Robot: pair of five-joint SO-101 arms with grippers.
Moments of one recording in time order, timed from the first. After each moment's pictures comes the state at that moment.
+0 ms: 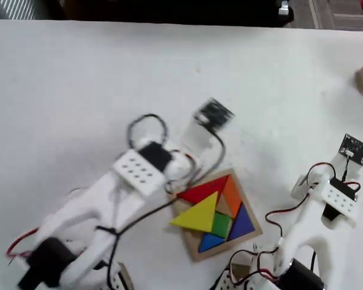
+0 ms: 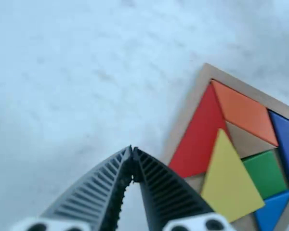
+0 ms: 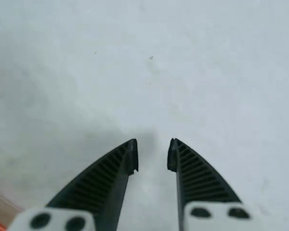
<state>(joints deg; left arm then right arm) 34.7 -14.5 31.7 57.7 -2.3 34.5 -24.8 57.1 47.3 7.9</state>
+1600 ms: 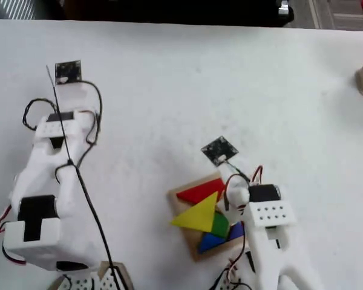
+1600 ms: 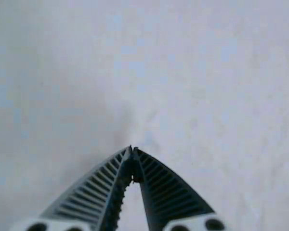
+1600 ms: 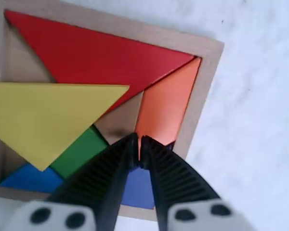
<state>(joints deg) -12.0 5.9 28.4 38.6 3.6 -10.1 -47.1 70.4 60.9 30.7</state>
